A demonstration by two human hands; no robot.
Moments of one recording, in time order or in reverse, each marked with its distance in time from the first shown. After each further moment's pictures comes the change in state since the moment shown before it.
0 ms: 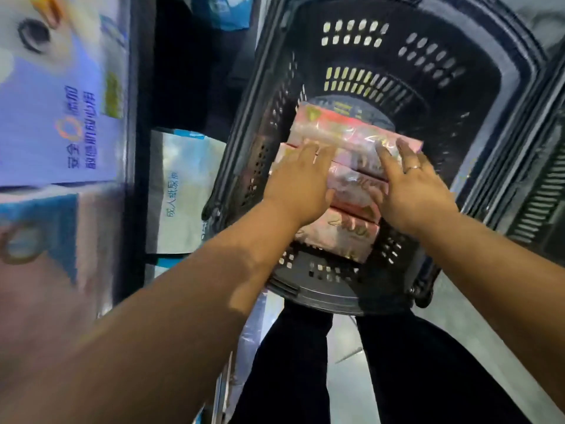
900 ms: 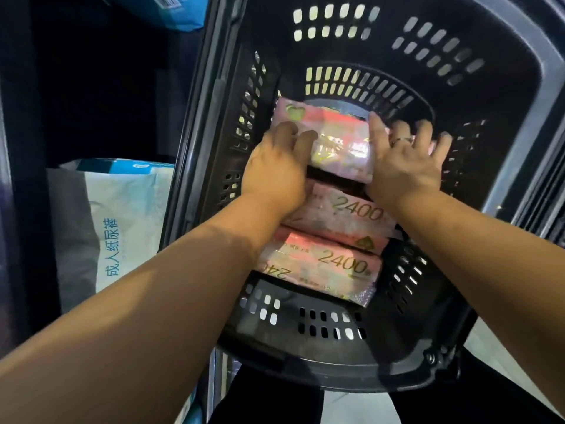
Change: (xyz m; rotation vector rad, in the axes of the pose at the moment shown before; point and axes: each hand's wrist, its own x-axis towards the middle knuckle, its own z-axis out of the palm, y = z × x) left_hand 0.087 -0.039 0.037 0.039 0.235 0.033; right_hand 0.116 0.010 0.032 -0.275 0.117 0.170
